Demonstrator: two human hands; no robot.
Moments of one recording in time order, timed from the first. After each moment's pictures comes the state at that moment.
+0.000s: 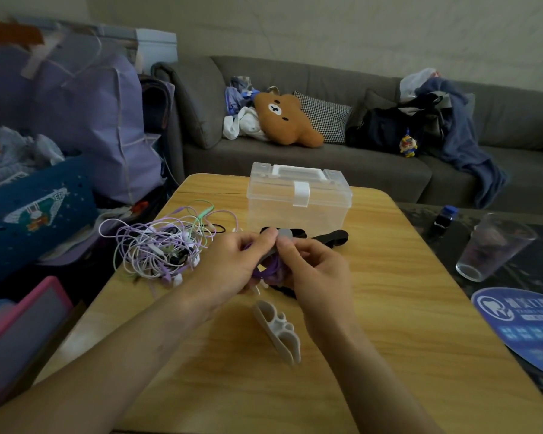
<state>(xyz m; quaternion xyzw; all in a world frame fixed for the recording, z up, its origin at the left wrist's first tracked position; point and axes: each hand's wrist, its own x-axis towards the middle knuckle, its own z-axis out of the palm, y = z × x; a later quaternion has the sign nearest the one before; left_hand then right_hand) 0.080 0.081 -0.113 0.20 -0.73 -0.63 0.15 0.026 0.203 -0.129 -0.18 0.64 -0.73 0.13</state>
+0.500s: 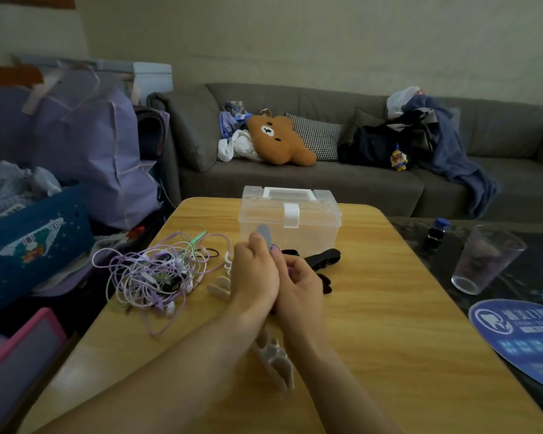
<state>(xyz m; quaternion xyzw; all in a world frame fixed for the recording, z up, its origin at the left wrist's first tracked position) 0.028 0.118 -0.102 0.32 -0.67 -0.61 0.28 0.019 0.183 -0.129 -0.13 0.66 -0.73 0.10</state>
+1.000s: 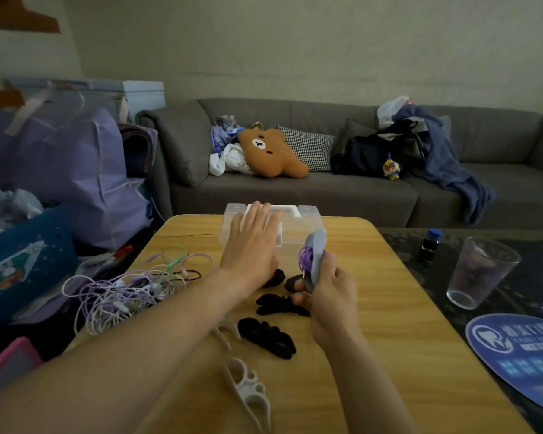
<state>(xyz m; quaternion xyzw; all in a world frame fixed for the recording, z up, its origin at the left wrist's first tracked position) -0.061 0.068 -0.113 0.08 -0.97 0.03 0.23 -0.050 0.216 -0.120 -0.01 0.58 -0.81 0.11</state>
